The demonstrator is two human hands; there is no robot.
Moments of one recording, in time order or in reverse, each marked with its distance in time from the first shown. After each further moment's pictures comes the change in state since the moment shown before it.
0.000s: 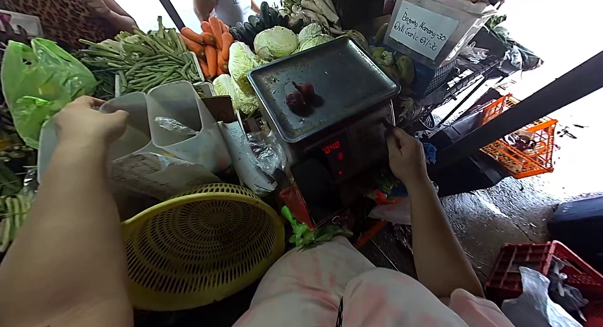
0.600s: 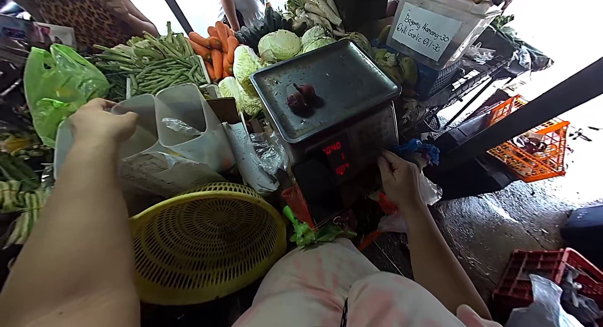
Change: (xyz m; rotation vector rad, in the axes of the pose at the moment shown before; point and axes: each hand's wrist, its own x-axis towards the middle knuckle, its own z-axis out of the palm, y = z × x) left_hand -0.009 0.008 -0.004 -0.011 0.005 -0.044; right_hand -0.042 0.004 0.019 -0.008 0.074 -0.137
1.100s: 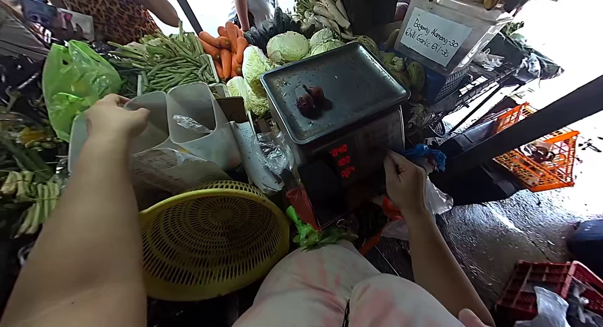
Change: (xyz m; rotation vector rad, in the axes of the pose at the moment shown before) left_hand 0.010 -0.008 0.004 -0.021 0.000 0.018; right_hand 0.002 -0.011 0.002 -0.034 0.072 0.010
